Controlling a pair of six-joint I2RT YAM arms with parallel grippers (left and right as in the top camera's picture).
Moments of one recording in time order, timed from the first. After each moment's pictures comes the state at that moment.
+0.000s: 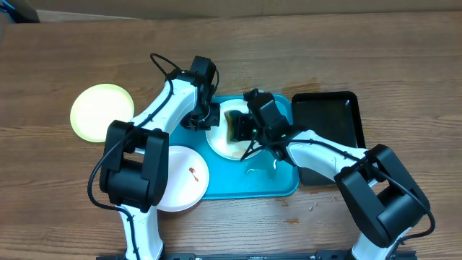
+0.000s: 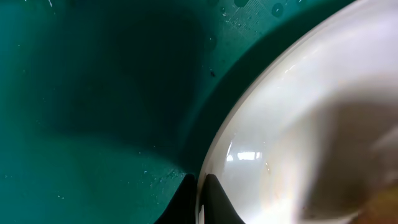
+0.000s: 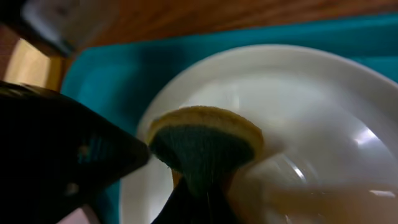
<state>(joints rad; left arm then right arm) -0.29 2.08 1.49 -0.93 0.07 -0.26 0.61 1.88 1.00 0.11 -0.18 0.63</state>
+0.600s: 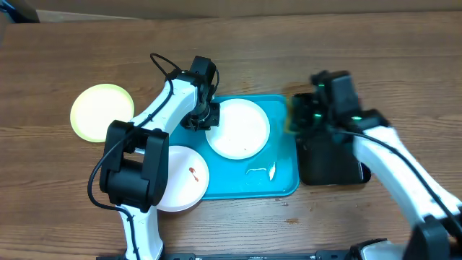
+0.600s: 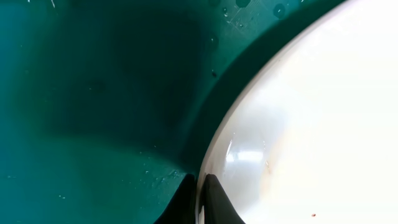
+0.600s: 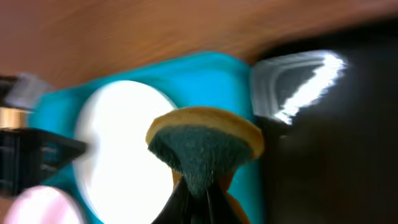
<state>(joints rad) -0.29 2.08 1.49 -0.93 0.06 -0.26 0.24 1.49 1.03 -0.53 -0.22 0.49</state>
